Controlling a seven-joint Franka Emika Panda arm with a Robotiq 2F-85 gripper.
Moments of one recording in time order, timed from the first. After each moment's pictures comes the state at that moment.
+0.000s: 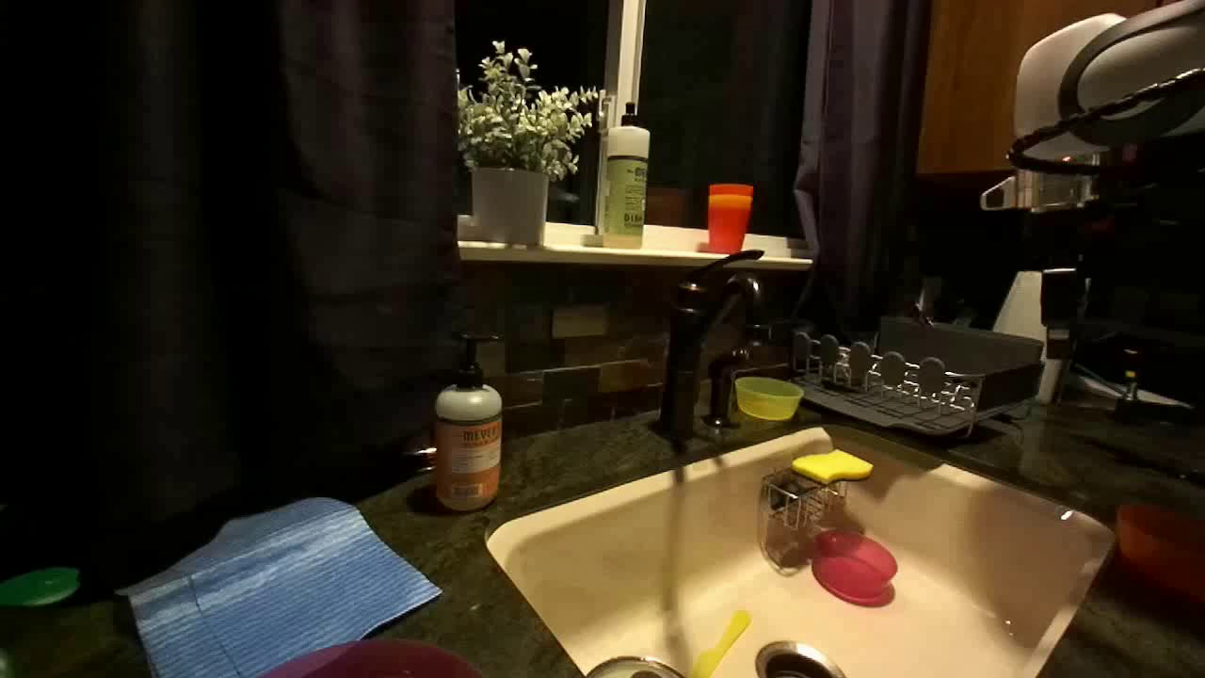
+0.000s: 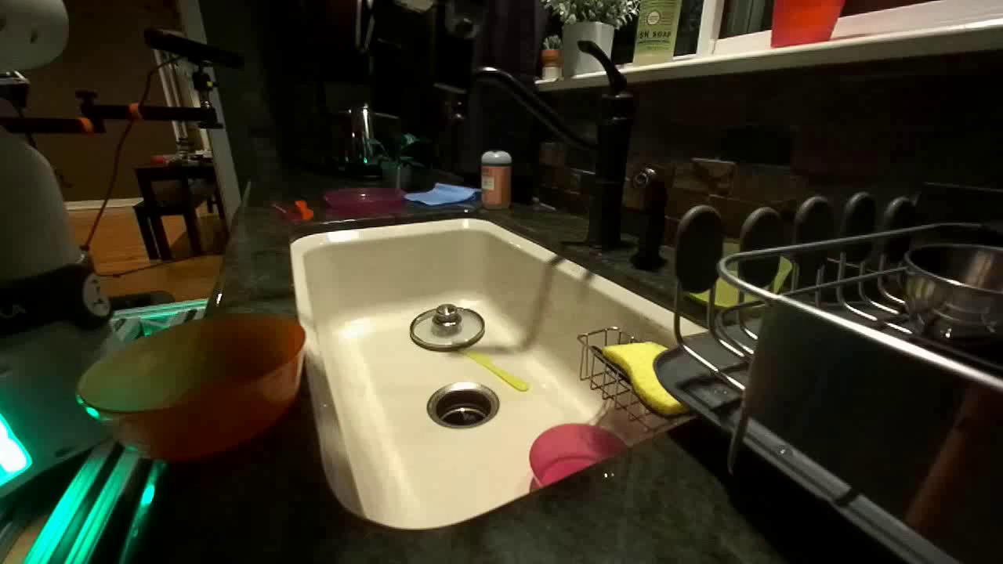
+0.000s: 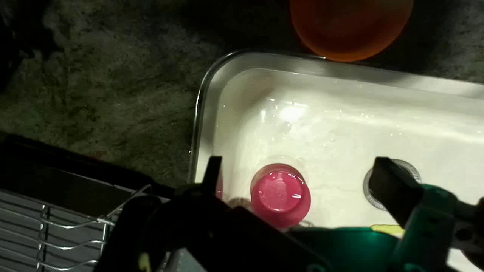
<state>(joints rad) -0.16 -0.64 -0.18 -2.67 -0.36 1.96 -0.36</state>
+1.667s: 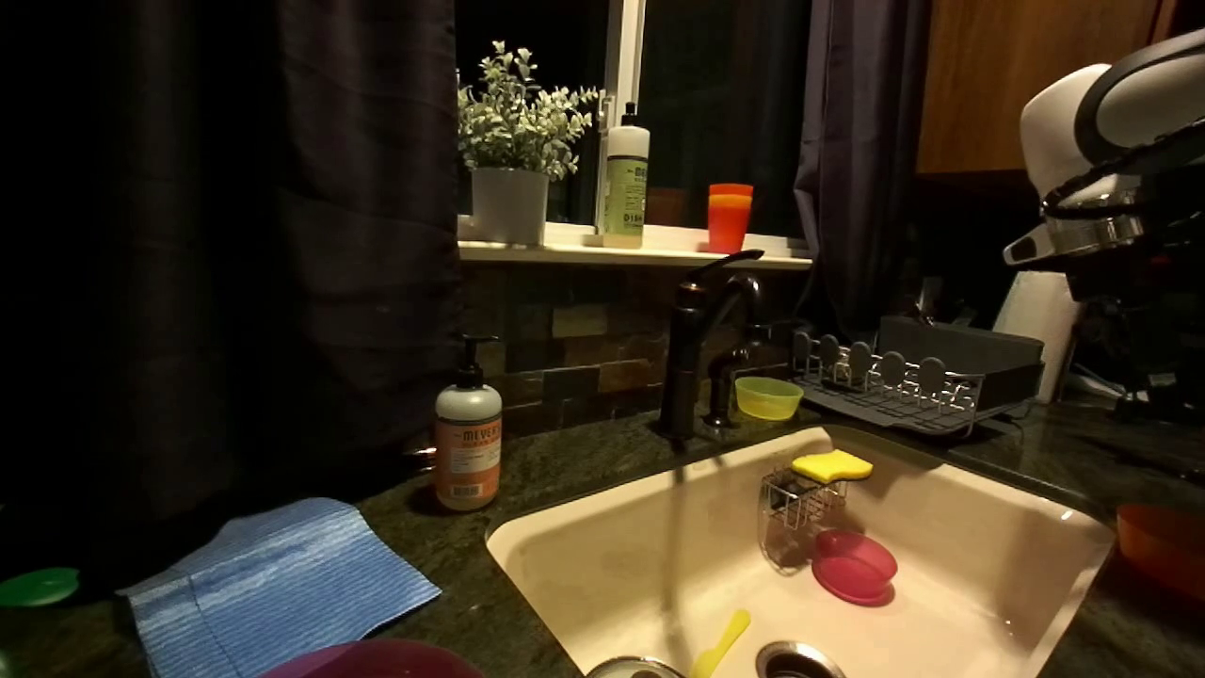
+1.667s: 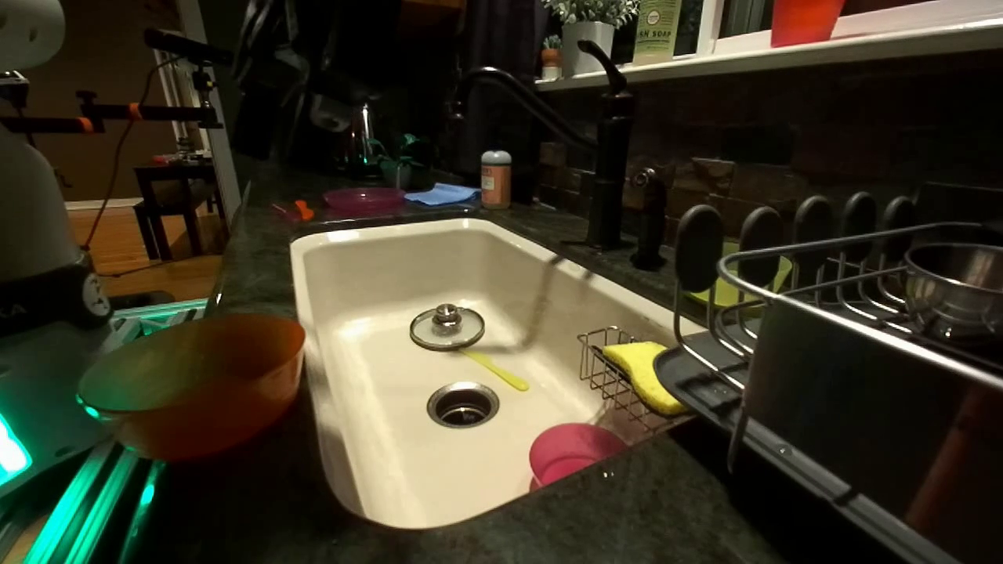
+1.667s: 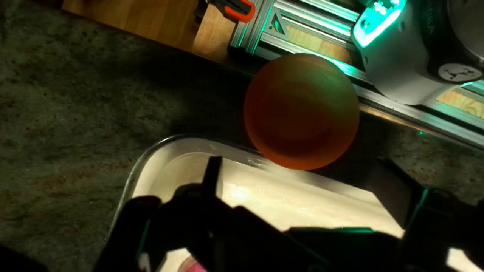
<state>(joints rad) -0.13 -0.66 -0.23 -2.75 -0.38 1.77 -0.54</state>
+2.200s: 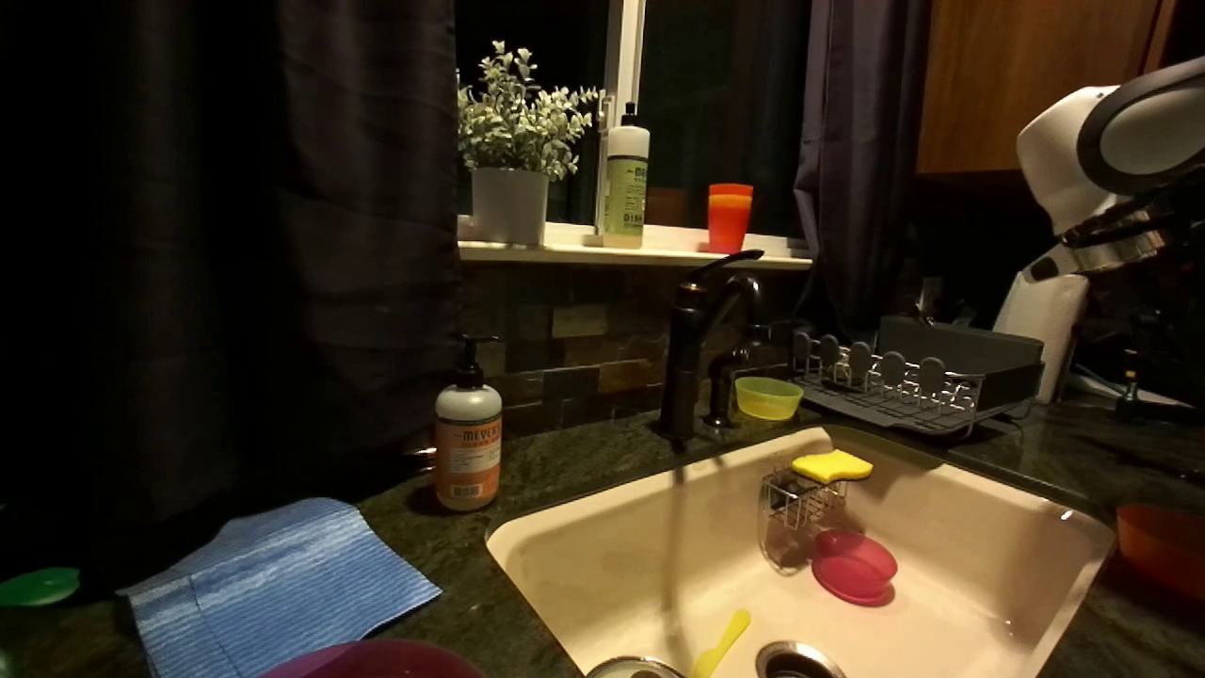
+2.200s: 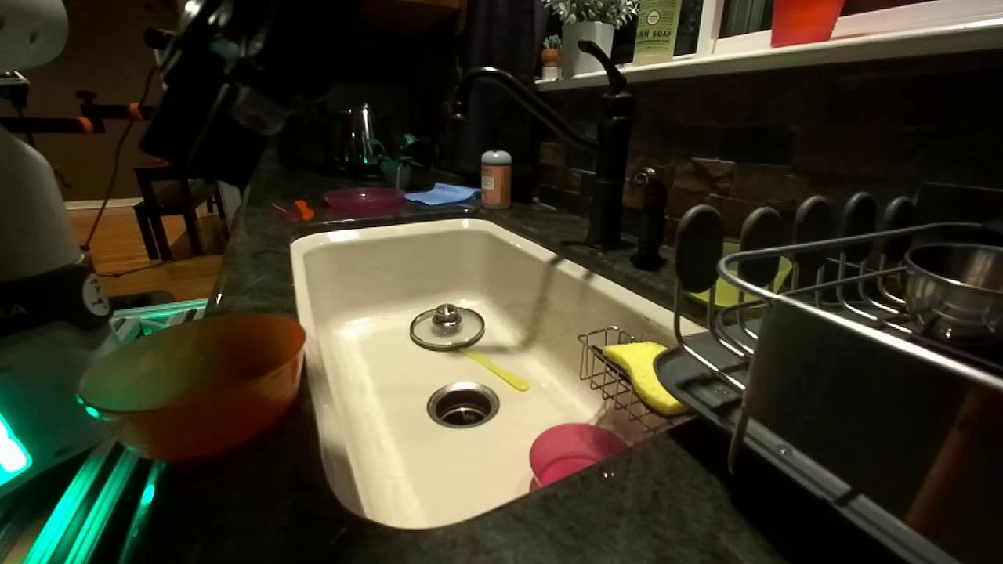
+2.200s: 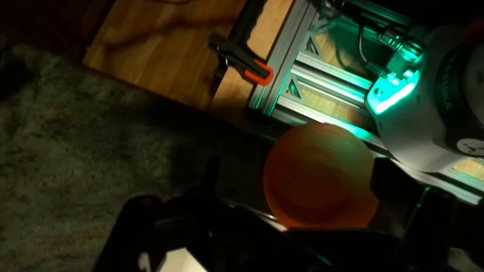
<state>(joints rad) -0.16 -0.63 -0.24 -2.75 -0.51 1.68 -0.57</state>
